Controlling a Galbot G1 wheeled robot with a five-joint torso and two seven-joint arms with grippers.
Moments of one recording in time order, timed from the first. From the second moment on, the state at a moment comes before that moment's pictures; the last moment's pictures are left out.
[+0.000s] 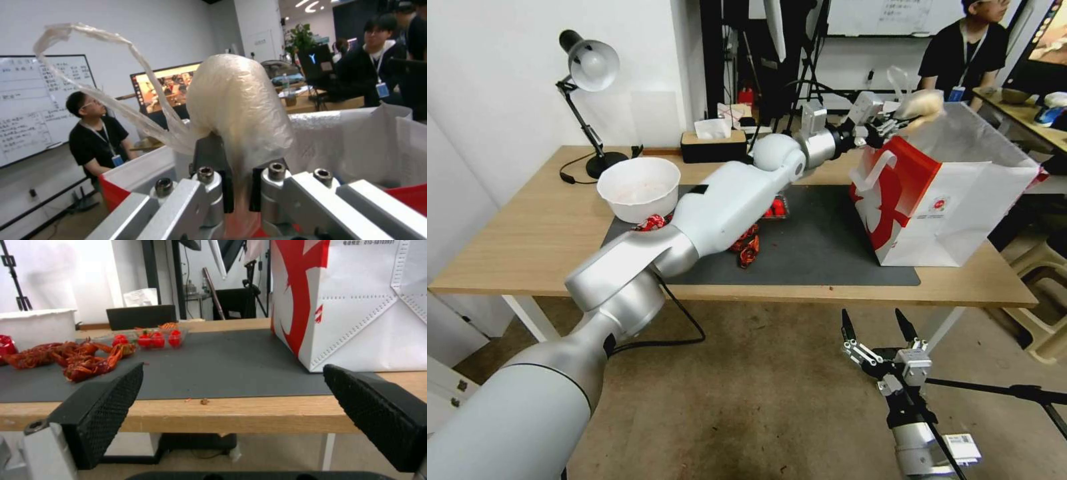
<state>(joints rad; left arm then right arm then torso) -0.15 -1.61 0.48 -0.79 -0.84 -0.10 0.56 -1.82 1.35 0.50 2.14 0.21 0.32 0.05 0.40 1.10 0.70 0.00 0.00</state>
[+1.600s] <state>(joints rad) -0.24 -1.61 0.56 -0.83 -0.69 -0.15 0.56 -1.82 1.34 0.50 2.13 0.23 0.33 0.04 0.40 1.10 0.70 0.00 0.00</state>
